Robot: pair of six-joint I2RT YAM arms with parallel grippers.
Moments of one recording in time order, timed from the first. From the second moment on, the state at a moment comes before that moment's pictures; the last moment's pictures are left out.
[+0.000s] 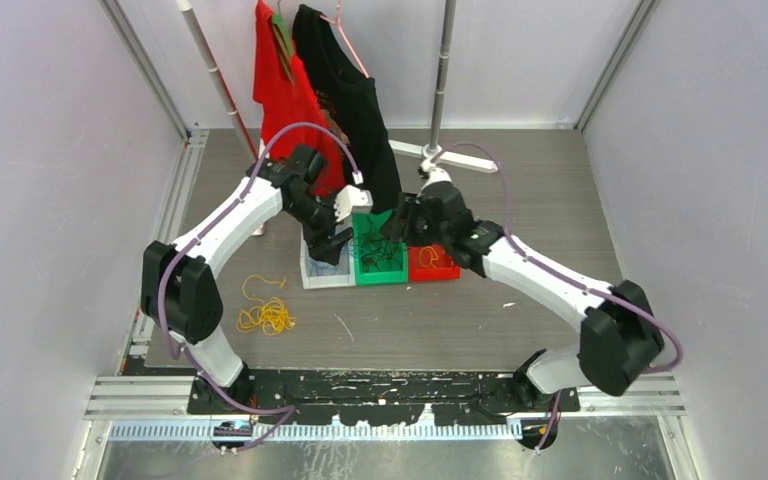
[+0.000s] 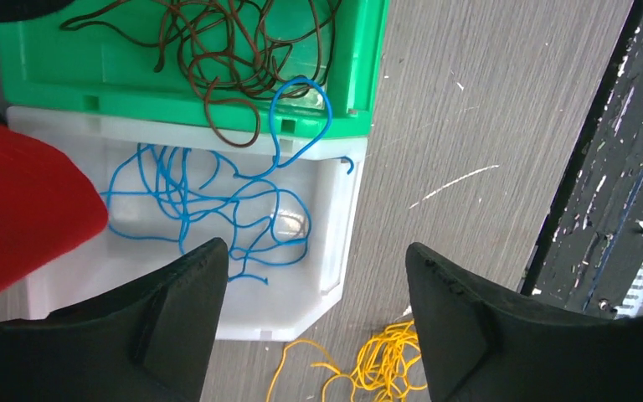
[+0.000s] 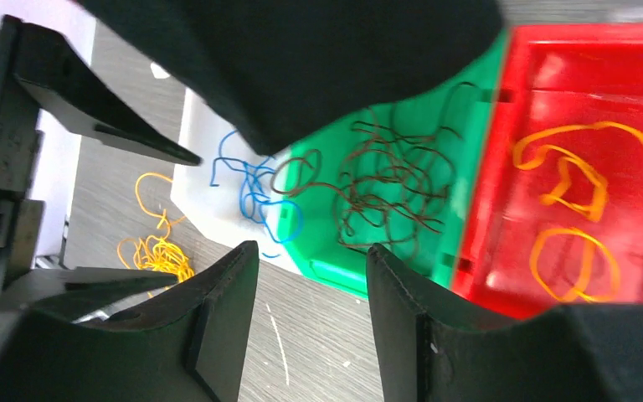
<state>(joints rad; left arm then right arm) -0.44 1.70 1.51 -1.09 0.53 0.81 0.64 1.35 0.98 -0.17 0.00 0.66</state>
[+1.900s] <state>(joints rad) -0.36 1.74 1.43 -0.88 0.50 0.89 0.80 1.89 1.26 -0.13 0.40 0.56</state>
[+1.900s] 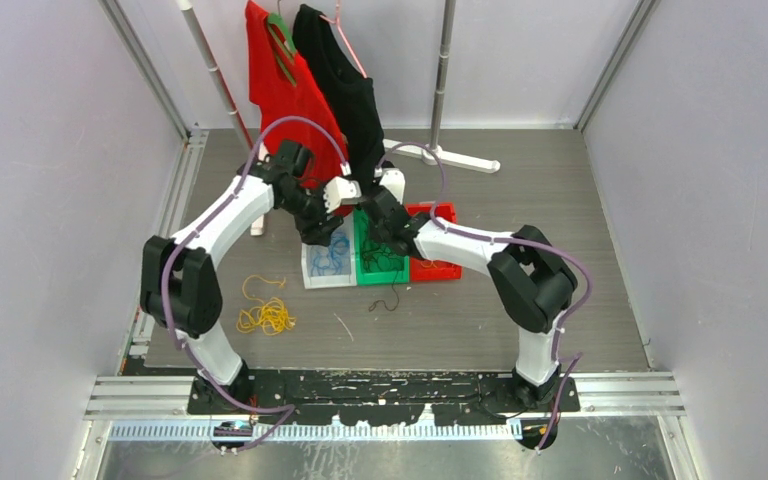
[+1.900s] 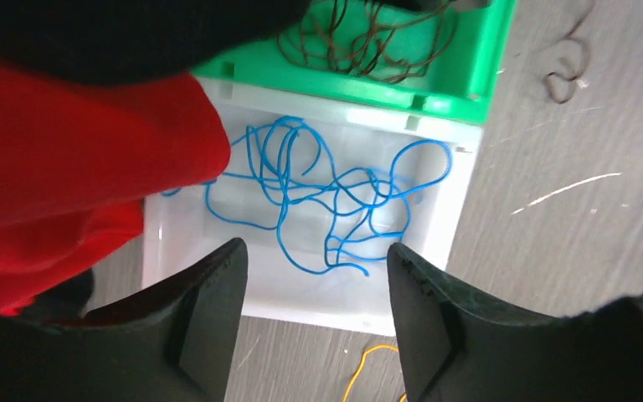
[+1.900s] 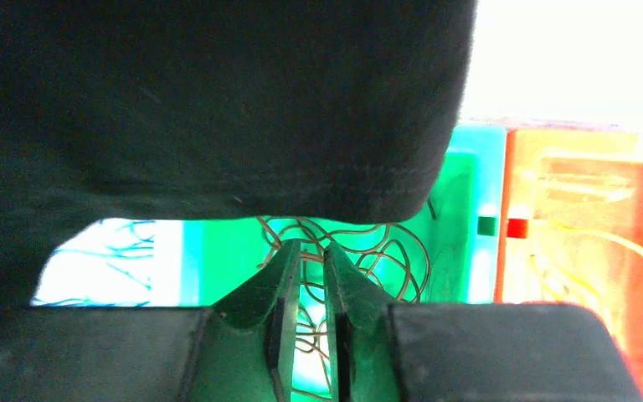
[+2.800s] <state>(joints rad) 0.02 1.43 1.47 -1.41 0.61 0.98 1.05 1.55 0.94 -0.35 0.19 0.55</state>
